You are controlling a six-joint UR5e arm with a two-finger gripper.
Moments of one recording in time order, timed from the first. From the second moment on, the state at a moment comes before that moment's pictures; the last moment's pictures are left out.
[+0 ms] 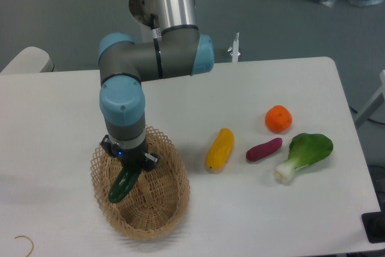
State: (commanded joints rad) arm 2.16 -2.04 -1.59 -1.08 1.50 0.51
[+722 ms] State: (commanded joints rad) arm 2.16 -2.07 -1.60 -1.01 1.55 0.36
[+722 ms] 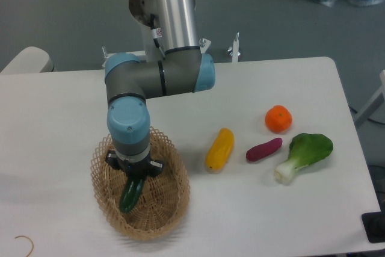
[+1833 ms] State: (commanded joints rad) arm 2.46 -1.88 -1.51 -1.04 1.63 0.96
